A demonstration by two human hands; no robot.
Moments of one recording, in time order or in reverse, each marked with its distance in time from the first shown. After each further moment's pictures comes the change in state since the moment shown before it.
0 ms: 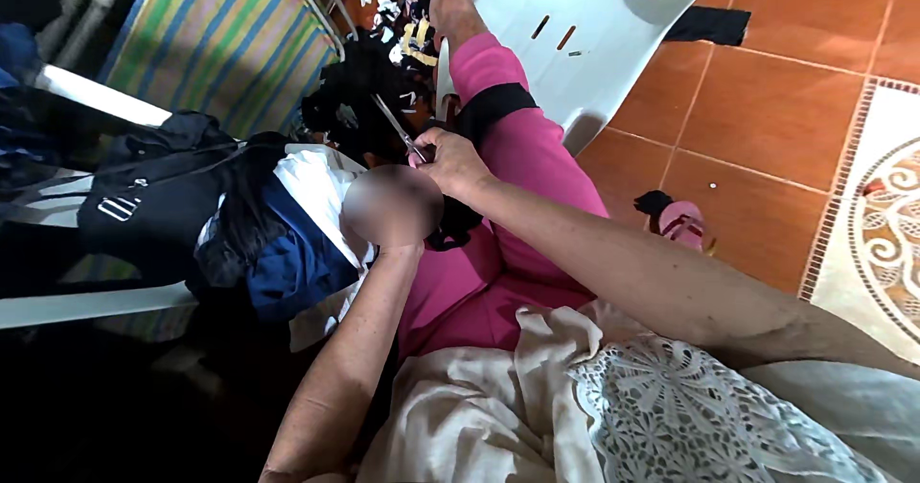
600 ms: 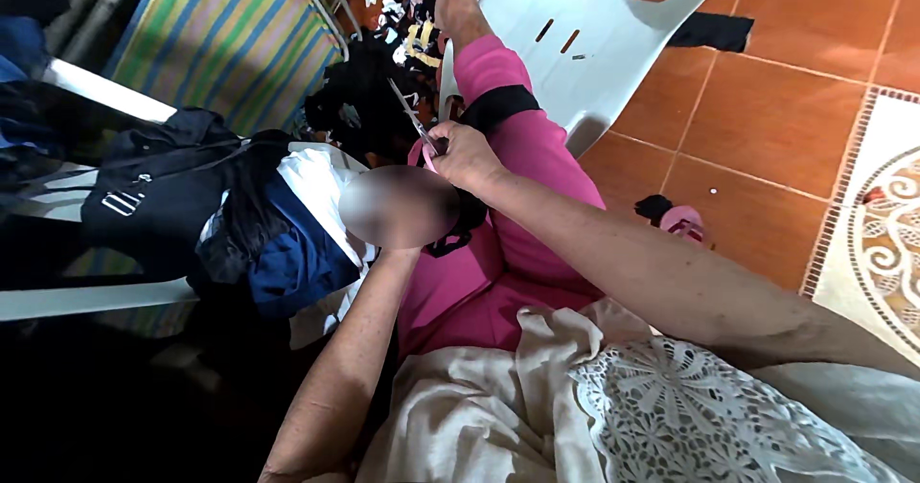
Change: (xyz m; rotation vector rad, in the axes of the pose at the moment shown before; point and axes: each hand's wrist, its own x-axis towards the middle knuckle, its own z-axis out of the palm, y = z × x) left_hand 0.008 -0.003 -0.013 0.549 -0.242 0.080; right_hand 0.006 0.007 -0.008 0.029 0.030 -0.023
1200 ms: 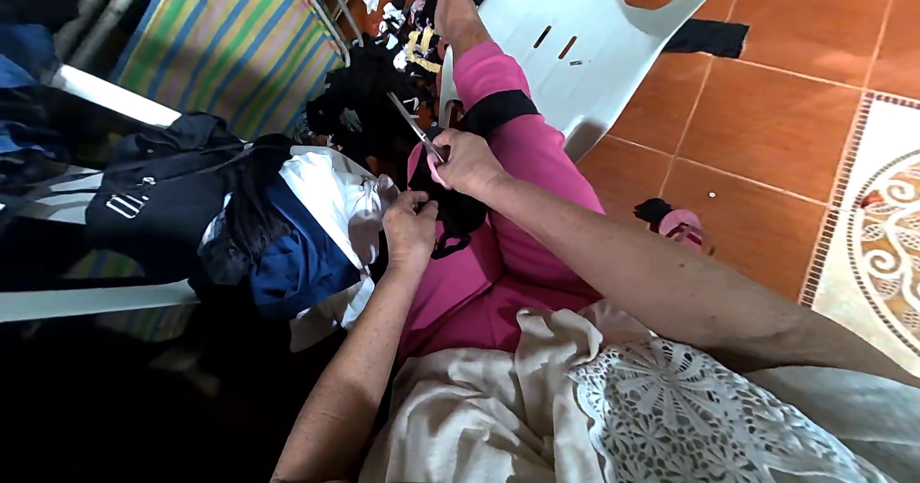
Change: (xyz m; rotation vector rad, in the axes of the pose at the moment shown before) left_hand -0.010 -0.007 0.007 0.023 0.117 0.062; right_hand 0.002 0.004 -0.002 -0.152 -0.019 0.006
